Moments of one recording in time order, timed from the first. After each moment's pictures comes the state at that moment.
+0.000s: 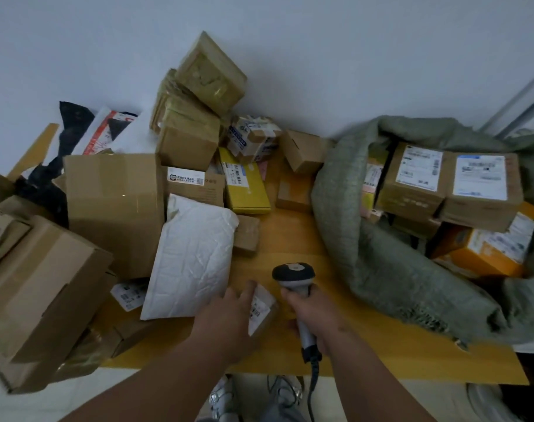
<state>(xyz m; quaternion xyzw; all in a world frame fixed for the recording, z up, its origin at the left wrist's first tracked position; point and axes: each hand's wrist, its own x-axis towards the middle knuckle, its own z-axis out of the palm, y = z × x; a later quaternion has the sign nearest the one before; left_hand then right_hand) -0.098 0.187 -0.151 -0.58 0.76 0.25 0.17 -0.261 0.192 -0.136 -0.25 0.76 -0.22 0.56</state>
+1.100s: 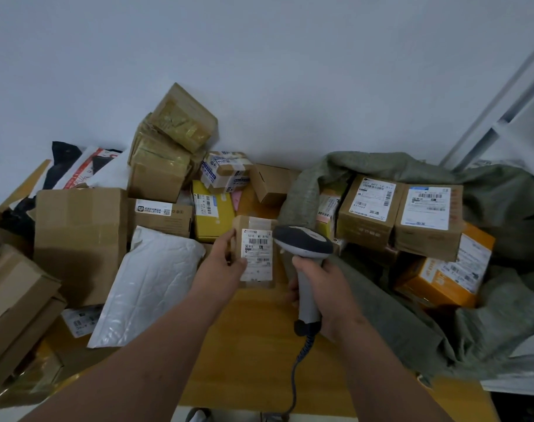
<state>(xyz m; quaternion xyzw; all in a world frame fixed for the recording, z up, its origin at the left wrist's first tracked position) -0.190 0.125 -0.077 -0.64 0.50 0.49 -0.31 -0.362 0.165 -0.054 -0.29 0.64 -0.42 0.57</state>
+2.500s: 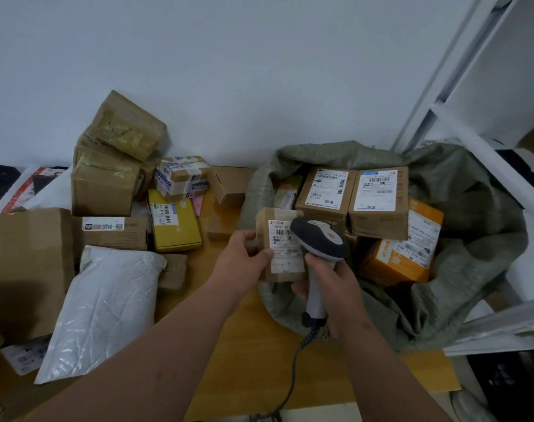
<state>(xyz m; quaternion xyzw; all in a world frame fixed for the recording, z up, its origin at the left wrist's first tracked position) -0.281 0.121 -0.051 -0.59 0.52 0.57 -0.26 -0.427 0.191 -0.060 -0.23 0.62 -0.55 0.50</state>
